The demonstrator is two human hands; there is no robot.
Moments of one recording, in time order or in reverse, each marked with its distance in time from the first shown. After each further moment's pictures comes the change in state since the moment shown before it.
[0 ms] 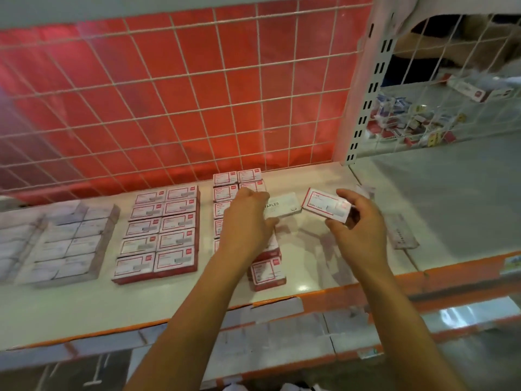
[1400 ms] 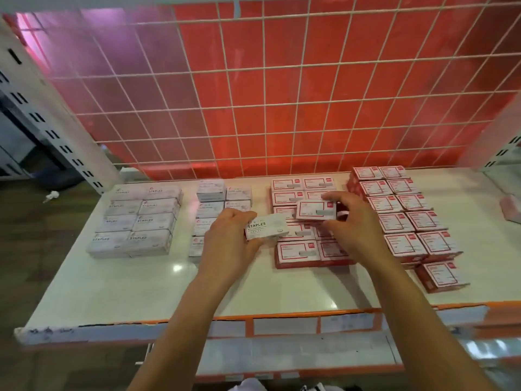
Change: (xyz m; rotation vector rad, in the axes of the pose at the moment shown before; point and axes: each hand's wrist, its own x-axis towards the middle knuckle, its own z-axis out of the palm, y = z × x) left_hand -0.081 -0.279 -0.106 -0.130 0.050 -0.166; right_hand -0.072 -0.088 0.246 -0.316 -0.325 -0.016
